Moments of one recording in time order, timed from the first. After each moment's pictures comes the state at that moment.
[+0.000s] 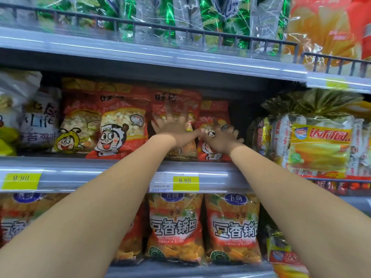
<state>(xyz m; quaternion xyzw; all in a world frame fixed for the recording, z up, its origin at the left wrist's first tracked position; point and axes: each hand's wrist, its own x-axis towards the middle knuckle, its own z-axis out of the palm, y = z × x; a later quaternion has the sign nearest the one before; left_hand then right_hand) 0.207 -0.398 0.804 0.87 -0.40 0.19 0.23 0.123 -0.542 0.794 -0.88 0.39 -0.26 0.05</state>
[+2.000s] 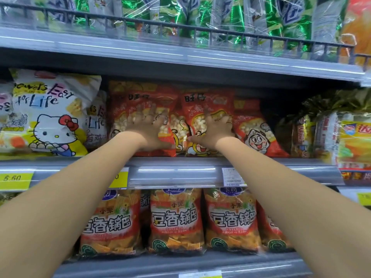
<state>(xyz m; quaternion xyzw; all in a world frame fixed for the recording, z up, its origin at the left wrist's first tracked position) 0.338 -0.232 0.795 0.88 -0.42 0.23 0.08 0.210 -0.394 0.794 -0.88 0.35 -0.31 0.01</state>
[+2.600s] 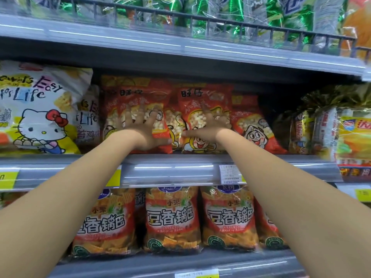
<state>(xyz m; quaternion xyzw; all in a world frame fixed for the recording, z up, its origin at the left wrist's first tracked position) 0.337 -0.237 0.787 0.91 -0.37 0.19 0.08 0.205 -0.394 0.799 -0.88 0.34 -0.29 0.15</state>
